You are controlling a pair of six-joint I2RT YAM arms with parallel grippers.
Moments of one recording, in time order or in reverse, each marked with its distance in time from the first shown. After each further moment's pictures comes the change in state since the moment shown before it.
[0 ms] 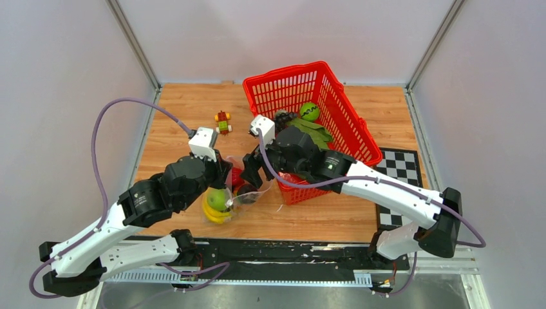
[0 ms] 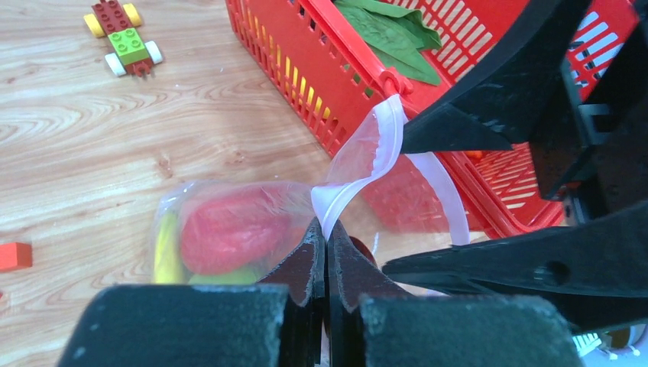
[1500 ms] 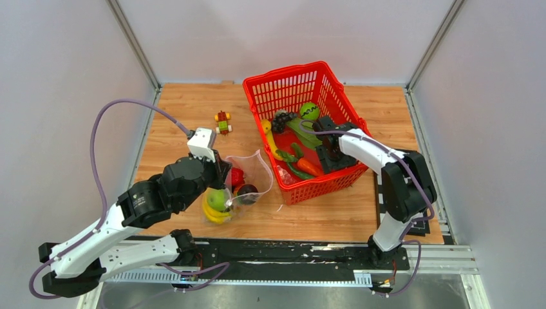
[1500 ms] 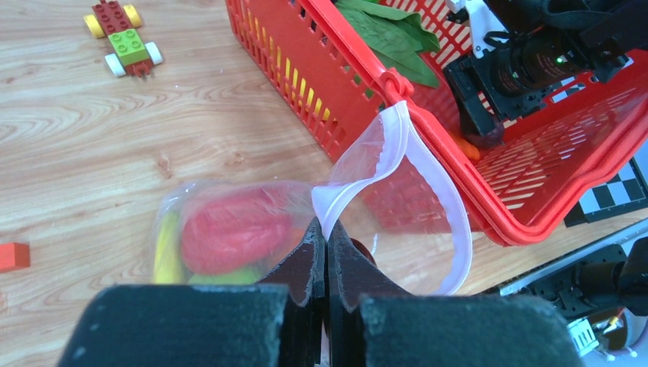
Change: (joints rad) left arm 0.000 -0.011 -0.008 0.006 -0.002 -0.002; right arm -0.604 0.298 -0.116 -0.576 0.355 0.008
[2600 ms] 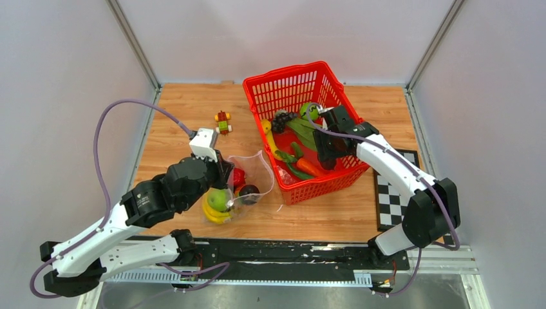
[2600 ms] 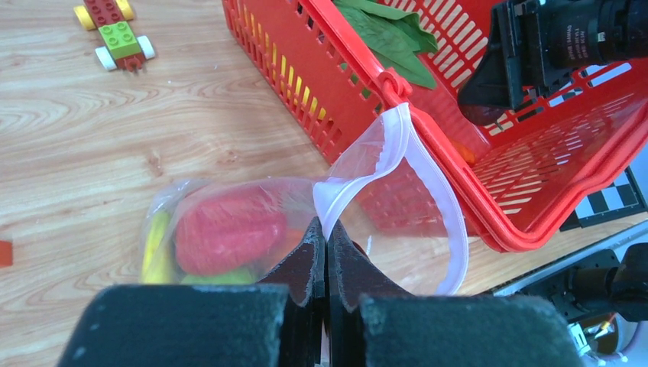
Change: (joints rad) left arm 0.000 0.012 -0.021 0.024 -0.002 -0.027; right arm 0.003 -0.224 0.000 0.142 -0.218 -0.002
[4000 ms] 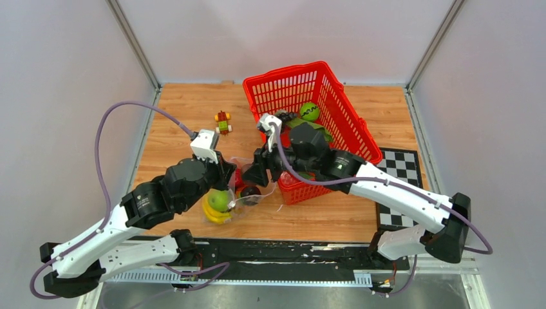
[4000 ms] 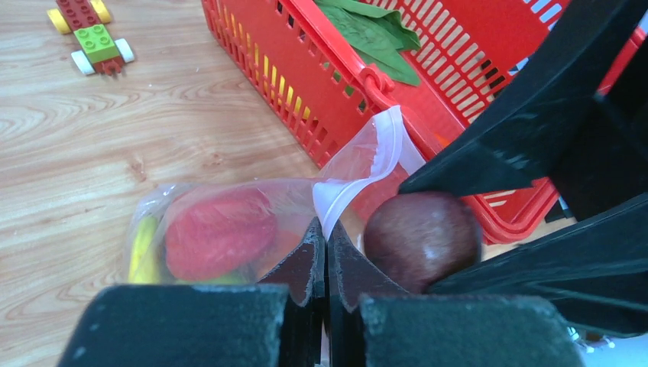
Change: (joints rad) left arm 0.000 -0.017 -0.025 0.037 0.039 0.014; right arm 0.532 -0.183 0.047 0.509 -0.386 0.135
